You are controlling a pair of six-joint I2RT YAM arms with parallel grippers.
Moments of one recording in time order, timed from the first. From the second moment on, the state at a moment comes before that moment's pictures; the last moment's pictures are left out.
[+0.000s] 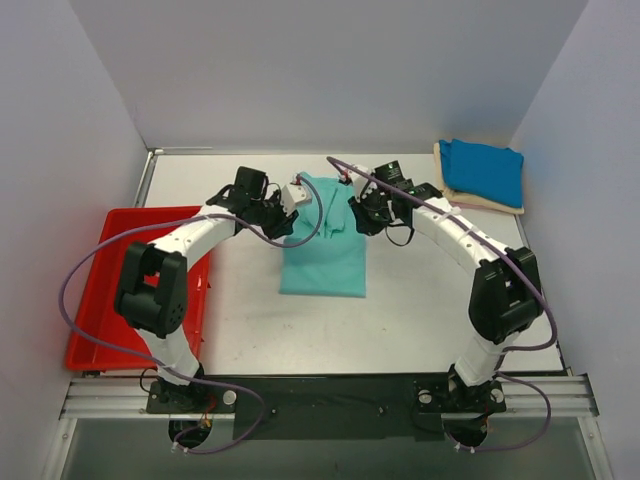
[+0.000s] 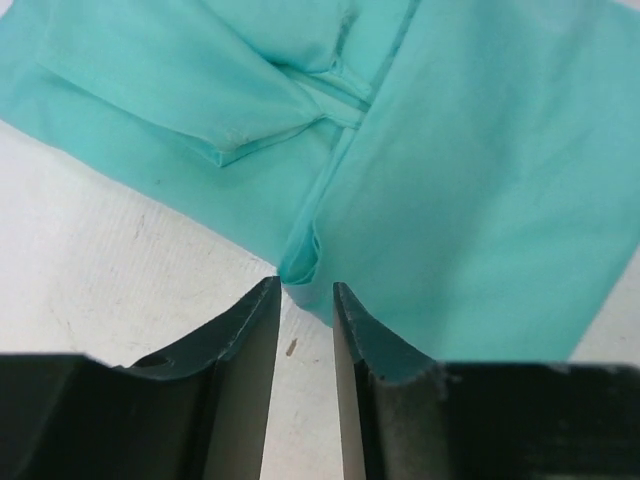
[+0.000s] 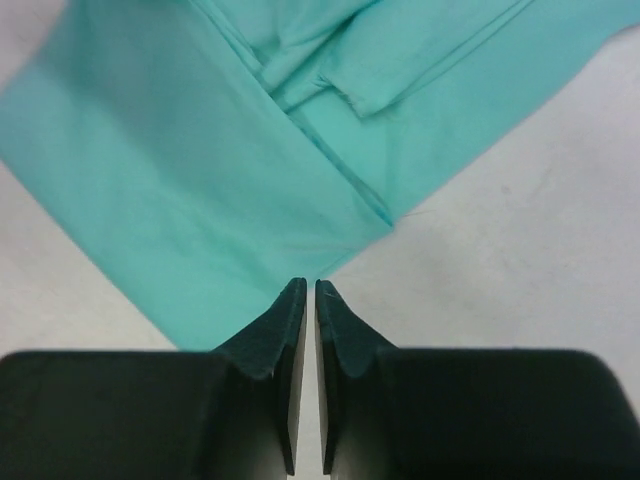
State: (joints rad) left arm -0.37 1.81 1.31 -0.36 0.46 0.62; right arm 0.45 1.75 1.38 -0.57 -0.22 -0.34
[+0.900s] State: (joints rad) left arm -0.35 1.87 1.27 -0.33 0.50 0.53; right arm 0.36 1.83 1.16 -0.47 -0.31 0.02
